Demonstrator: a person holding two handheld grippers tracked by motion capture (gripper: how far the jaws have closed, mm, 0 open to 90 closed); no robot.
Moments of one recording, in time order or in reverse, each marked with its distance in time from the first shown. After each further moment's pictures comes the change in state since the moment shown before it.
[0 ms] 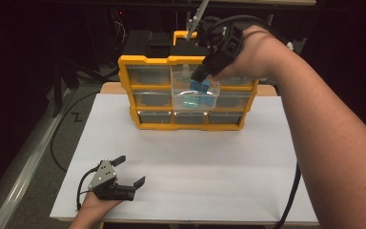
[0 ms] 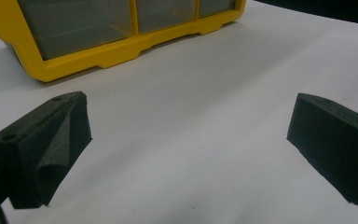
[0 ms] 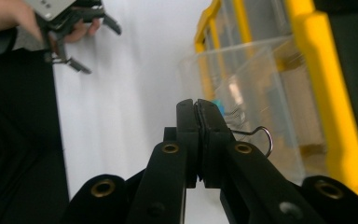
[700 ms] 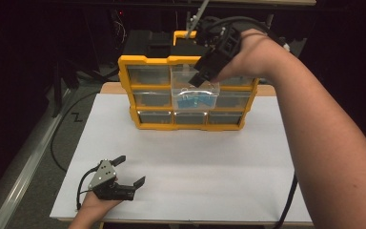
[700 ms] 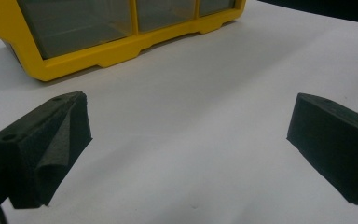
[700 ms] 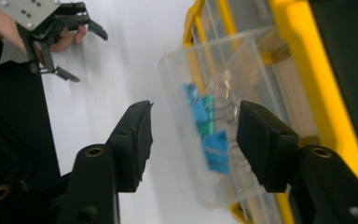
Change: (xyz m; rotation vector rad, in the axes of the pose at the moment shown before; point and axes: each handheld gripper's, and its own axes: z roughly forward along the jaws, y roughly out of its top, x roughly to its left) left arm 0.001 -0.001 0.001 0.009 -0.004 0.004; right arm -0.004 -0.009 0.005 -0.003 -0.023 0.071
